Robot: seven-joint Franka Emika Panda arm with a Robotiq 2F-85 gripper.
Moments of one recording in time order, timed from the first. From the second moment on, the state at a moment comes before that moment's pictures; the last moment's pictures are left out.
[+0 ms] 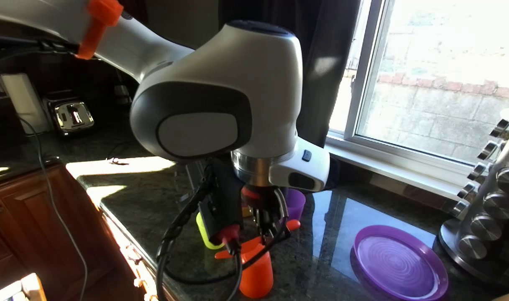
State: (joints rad) arm -0.26 -0.17 -0.25 -2.42 0.09 2.35 -0.16
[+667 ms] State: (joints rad) arm -0.25 -0.15 -0.24 -2.42 0.04 2.35 -0.10
